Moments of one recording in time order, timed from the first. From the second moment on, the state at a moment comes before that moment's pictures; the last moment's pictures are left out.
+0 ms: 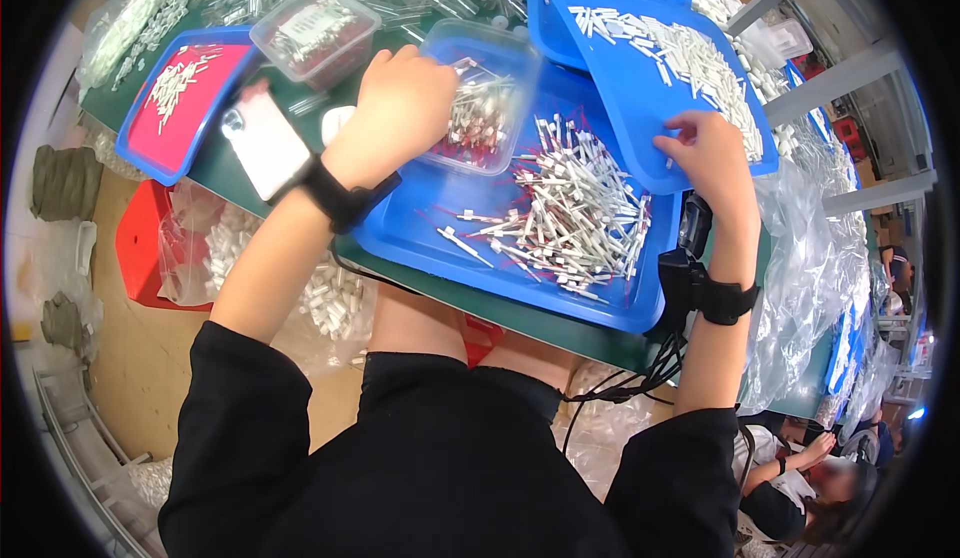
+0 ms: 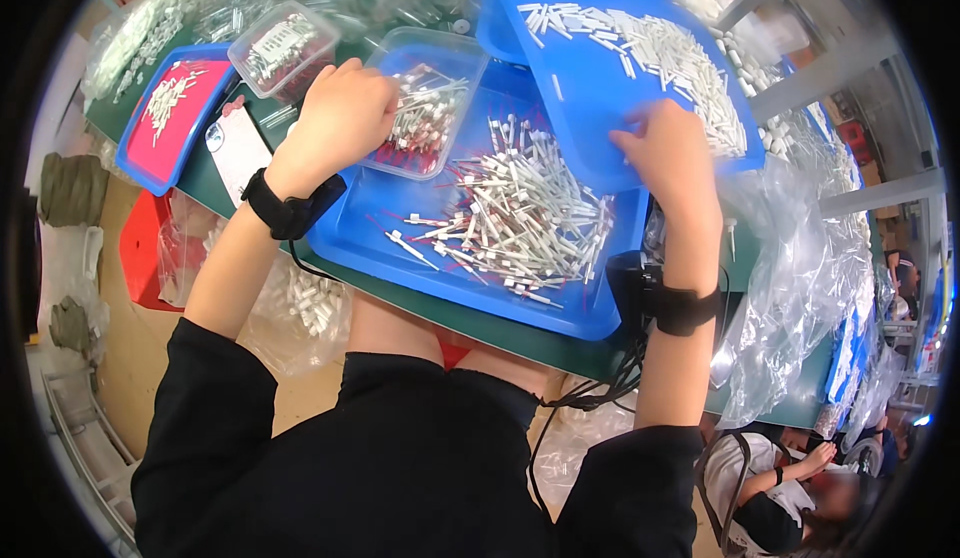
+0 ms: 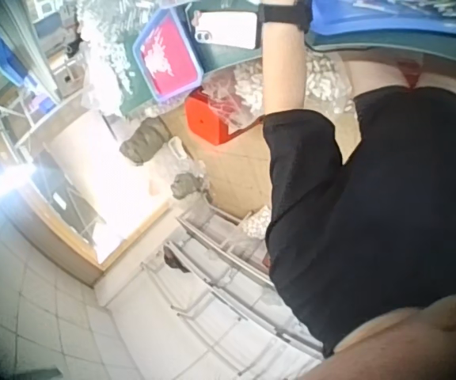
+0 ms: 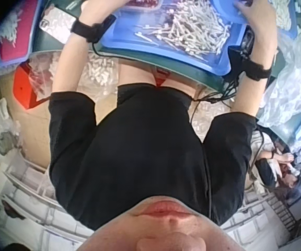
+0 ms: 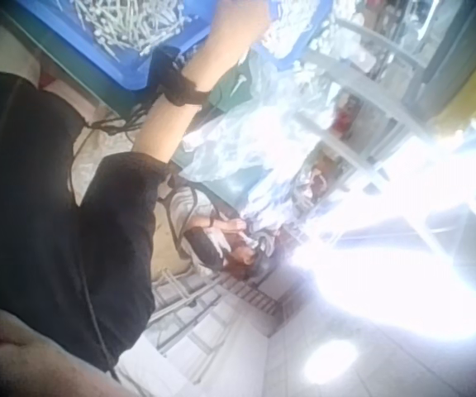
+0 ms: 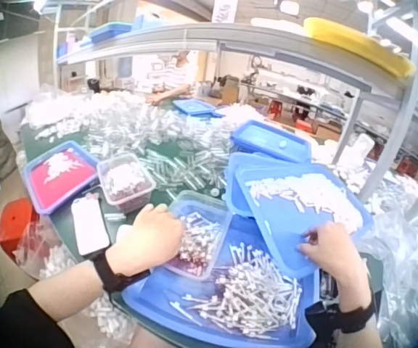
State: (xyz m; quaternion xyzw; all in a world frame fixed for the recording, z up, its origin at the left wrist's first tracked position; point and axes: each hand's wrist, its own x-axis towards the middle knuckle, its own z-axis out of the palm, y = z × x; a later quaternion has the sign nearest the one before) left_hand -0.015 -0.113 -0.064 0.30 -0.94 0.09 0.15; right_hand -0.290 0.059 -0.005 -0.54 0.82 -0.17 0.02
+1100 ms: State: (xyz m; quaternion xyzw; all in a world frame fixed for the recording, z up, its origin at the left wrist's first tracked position) left_hand 0.014 0.012 -0.002 0.13 -0.83 -0.32 0.44; right_hand -0.173 0.139 0.013 -0.48 0.53 -0.62 0.33
